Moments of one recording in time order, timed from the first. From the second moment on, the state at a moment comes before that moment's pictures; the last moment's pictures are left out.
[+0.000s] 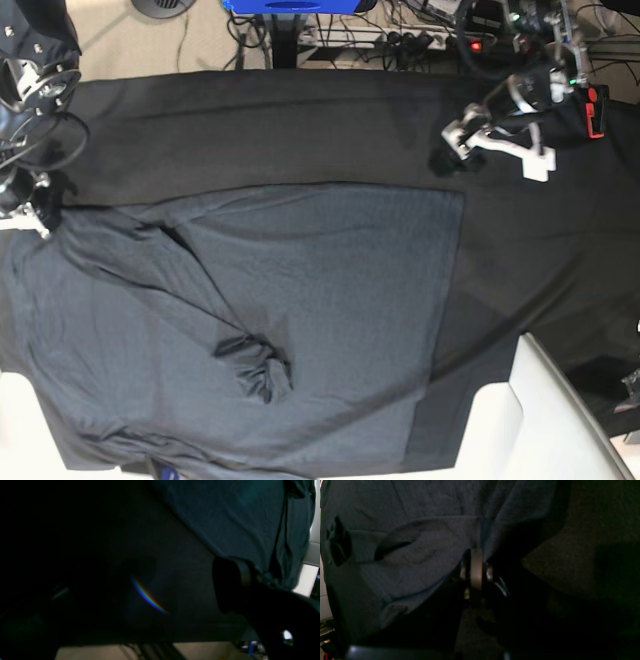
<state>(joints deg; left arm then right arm) 20.9 -8.4 -24.0 84.9 -51.0 -8.7 47.5 16.5 13.9 62.2 37.6 10.7 32.4 -39.9</state>
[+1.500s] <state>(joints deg) 3.5 -6.3 -18.4 67.4 -51.7 -9.4 36.3 15.2 14.2 61.8 37.7 11.6 32.9 -39.7</state>
